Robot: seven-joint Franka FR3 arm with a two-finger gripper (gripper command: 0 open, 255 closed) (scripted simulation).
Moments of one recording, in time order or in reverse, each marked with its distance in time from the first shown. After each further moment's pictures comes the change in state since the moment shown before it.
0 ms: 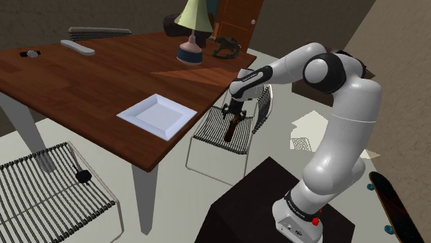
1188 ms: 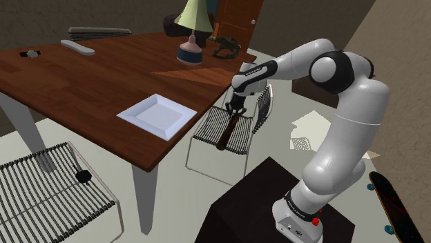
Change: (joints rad) arm 0.001 -0.062 -0.002 0.011 -0.004 -0.073 0.004
